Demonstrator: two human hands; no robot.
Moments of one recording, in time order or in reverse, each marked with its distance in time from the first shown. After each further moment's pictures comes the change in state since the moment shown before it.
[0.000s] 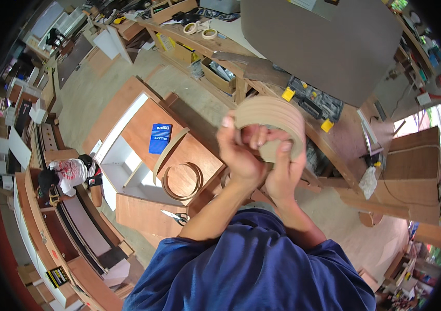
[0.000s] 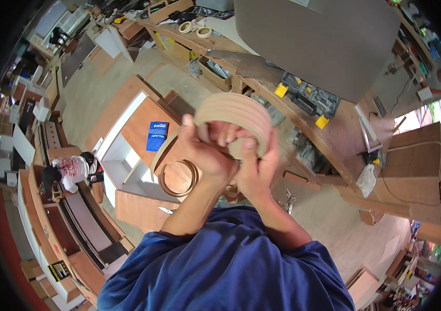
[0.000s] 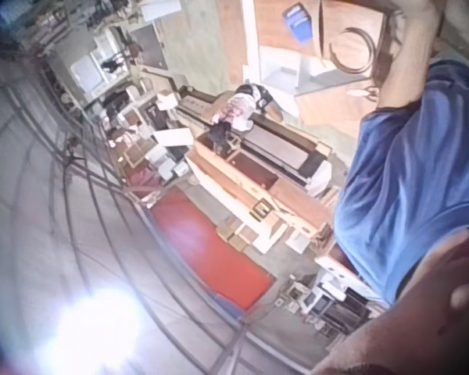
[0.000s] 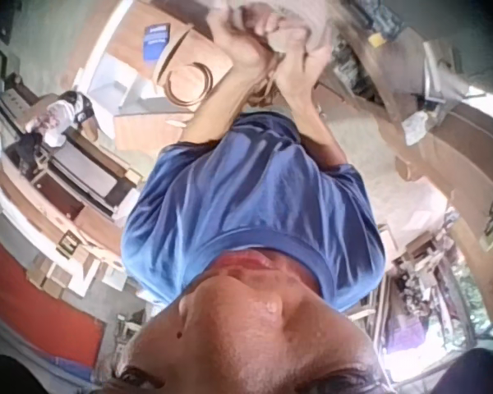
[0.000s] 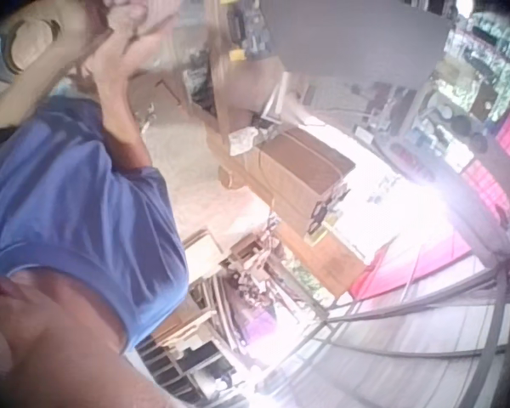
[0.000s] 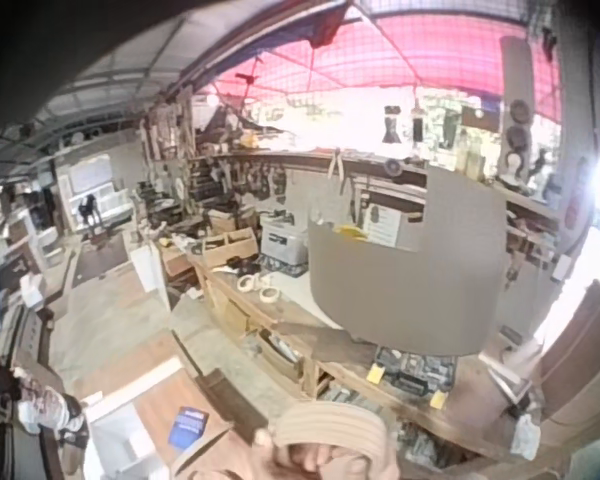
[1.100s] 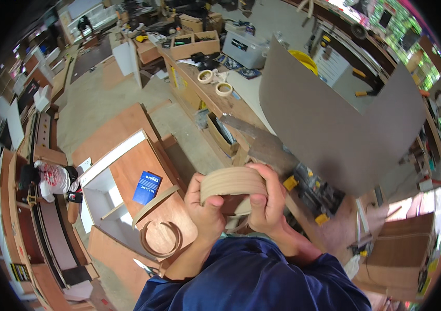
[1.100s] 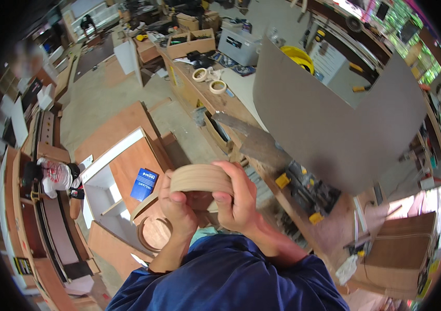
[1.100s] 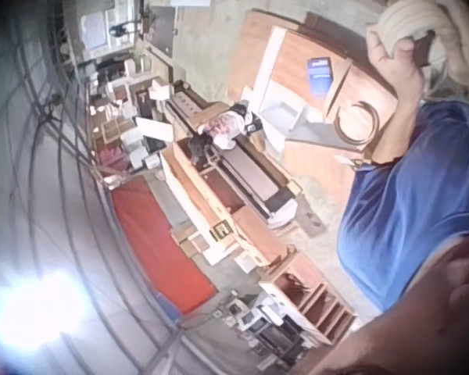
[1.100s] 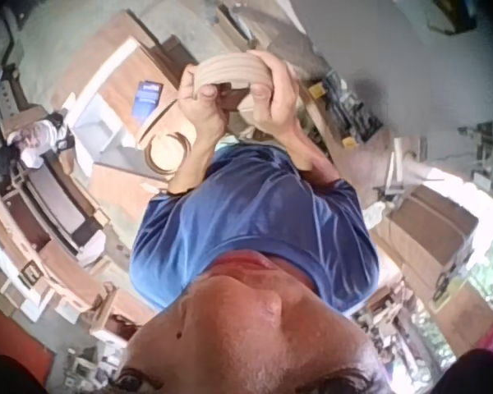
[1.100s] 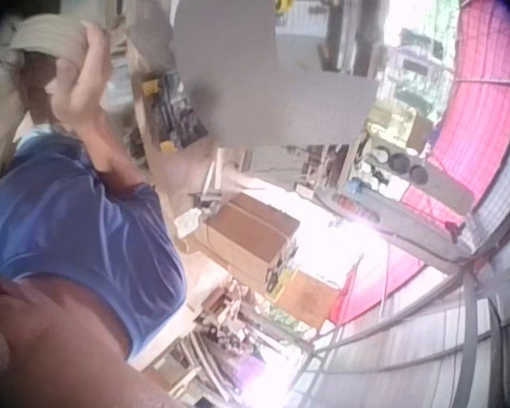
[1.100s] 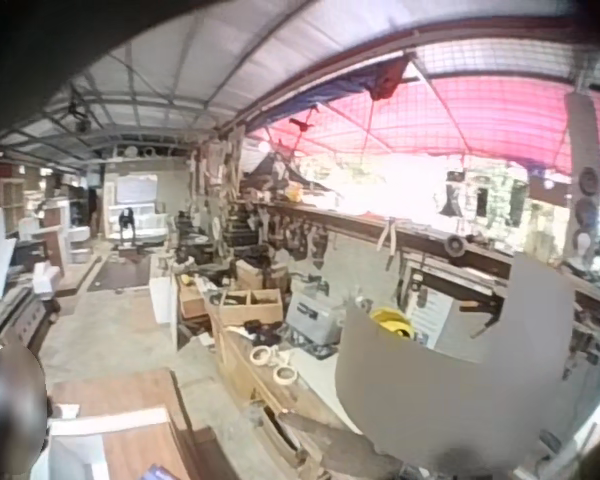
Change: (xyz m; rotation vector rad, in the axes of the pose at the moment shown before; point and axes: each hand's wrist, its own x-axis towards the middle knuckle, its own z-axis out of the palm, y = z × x) left_hand 0.175 -0.006 -0.067 0.350 0.089 0.346; right_hand 0.217 0.096 0.048 -0.311 -0.592 -0.373
